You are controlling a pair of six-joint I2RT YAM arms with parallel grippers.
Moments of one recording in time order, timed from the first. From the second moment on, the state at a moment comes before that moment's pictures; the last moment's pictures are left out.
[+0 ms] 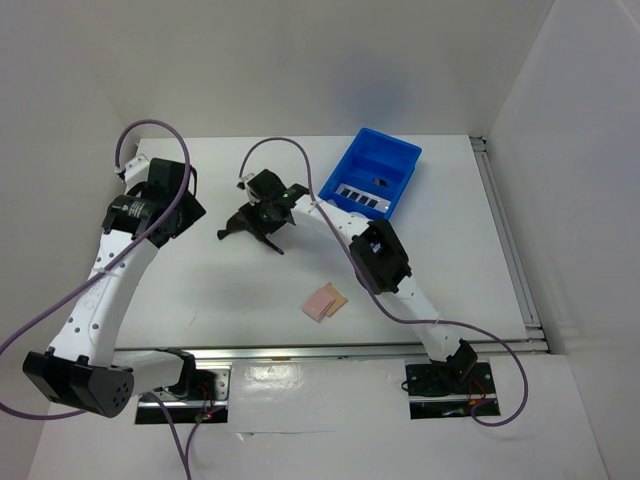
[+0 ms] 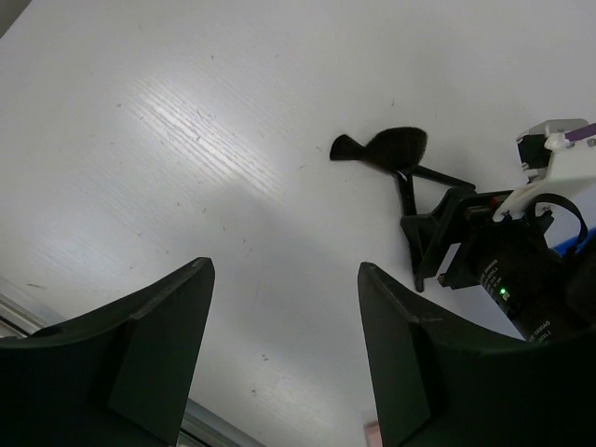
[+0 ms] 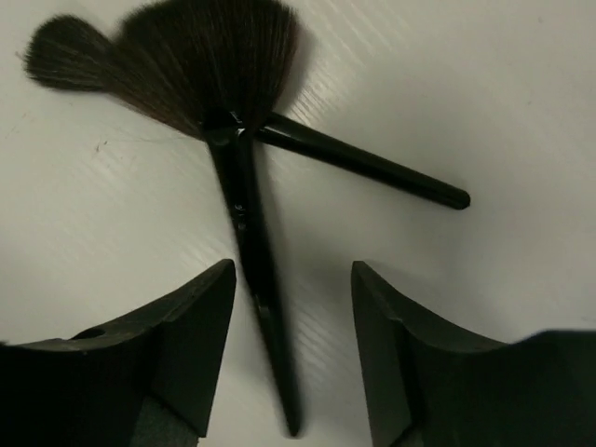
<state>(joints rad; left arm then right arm) -0.20 1.20 1.39 -1.09 -0.51 -0.84 0.81 2.55 2.28 -0.63 -0.05 0.09</state>
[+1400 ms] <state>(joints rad) -0.20 1.21 1.43 -1.04 -0.47 -0.76 0.37 2.16 1.81 -0.19 0.43 -0.32</state>
